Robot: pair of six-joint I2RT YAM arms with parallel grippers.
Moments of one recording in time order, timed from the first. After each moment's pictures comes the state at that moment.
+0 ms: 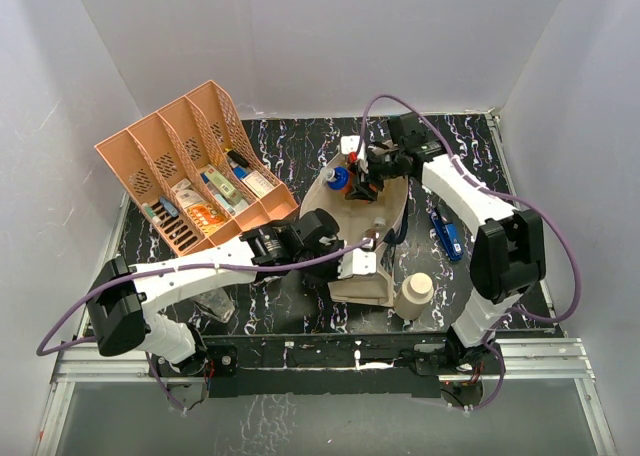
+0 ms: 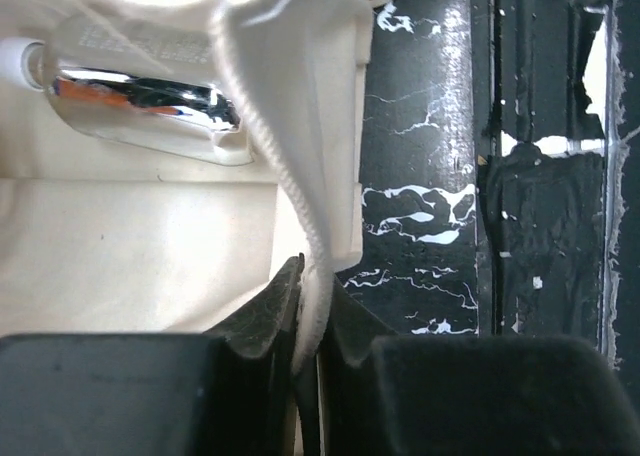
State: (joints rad) left arm -1.07 1.42 1.09 -0.53 0.28 0.54; right arm 0.33 1.73 1.47 -0.65 -0.86 -1.09
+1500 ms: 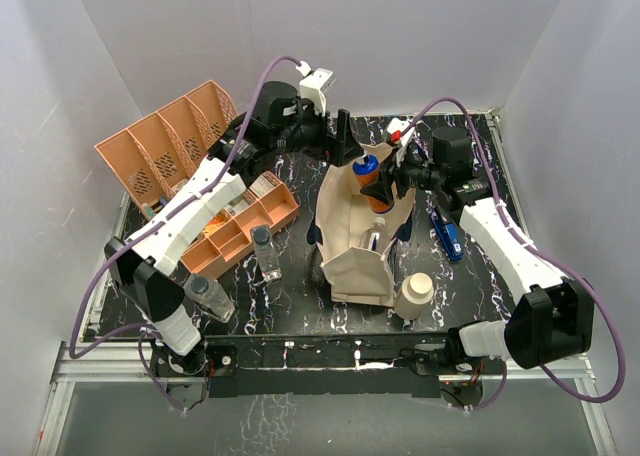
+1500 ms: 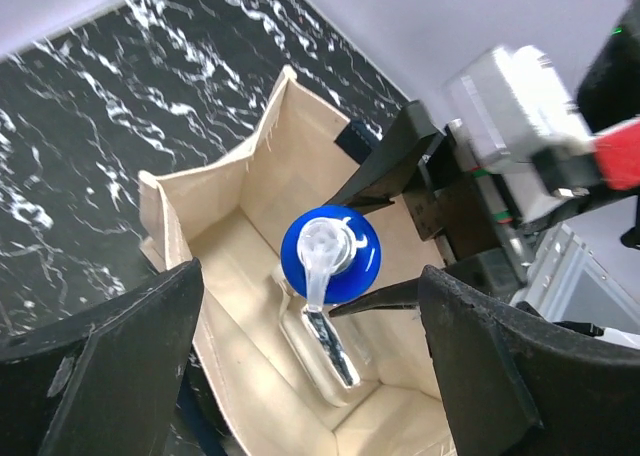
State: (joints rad) left arm -0.66 1.66 1.81 -0.49 0.31 -0.26; right arm 0.24 1.31 1.10 -0.22 -0.78 -0.31
